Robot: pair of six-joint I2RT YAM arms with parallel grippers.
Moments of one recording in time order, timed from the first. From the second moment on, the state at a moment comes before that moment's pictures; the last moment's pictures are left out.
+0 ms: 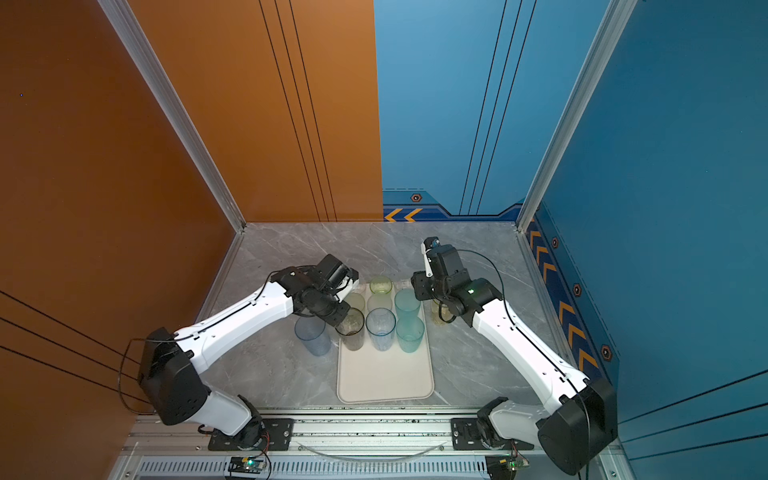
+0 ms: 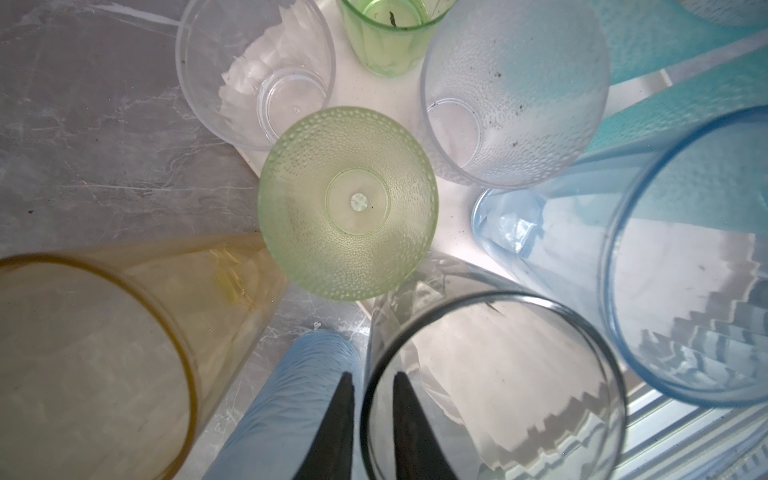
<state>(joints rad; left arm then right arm) -0.67 1.53 1.30 -0.99 -0.02 -0.09 0.50 1.25 1.14 -0.62 0.06 0.28</state>
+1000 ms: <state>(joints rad) -0.63 1.18 1.18 -0.68 -0.11 -0.12 0.50 1.30 1.15 -0.66 0.07 0.29</state>
